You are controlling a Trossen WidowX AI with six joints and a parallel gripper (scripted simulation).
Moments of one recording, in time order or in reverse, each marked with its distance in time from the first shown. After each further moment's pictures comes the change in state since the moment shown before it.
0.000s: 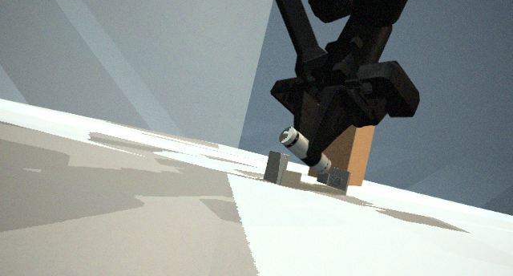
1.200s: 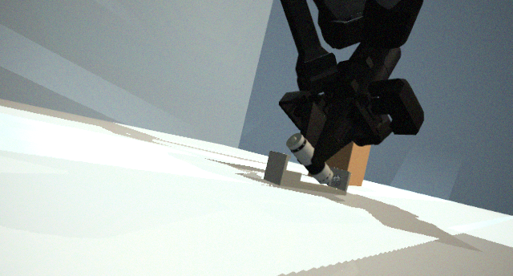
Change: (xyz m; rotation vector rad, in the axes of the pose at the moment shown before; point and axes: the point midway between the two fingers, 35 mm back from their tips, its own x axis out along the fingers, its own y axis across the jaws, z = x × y) arm 0.003 0.005 0.018 -0.015 0.148 -0.025
